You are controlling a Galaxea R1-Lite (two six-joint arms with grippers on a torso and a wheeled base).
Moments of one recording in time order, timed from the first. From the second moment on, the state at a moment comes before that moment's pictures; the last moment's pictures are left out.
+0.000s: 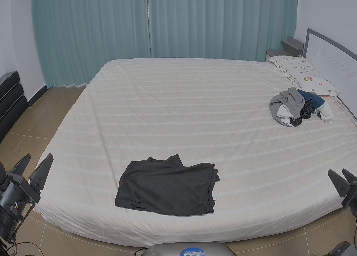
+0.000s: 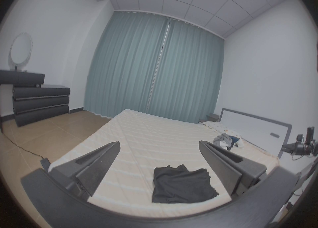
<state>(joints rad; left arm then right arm) -0.20 0.90 -0.06 -0.87 0.10 -0.23 0.13 0.70 -0.10 -0.49 -0.01 0.33</state>
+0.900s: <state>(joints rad) -0.08 0.10 -0.04 -0.20 0.25 0.02 0.00 0.02 -0.07 -0.04 -0.01 -0.04</state>
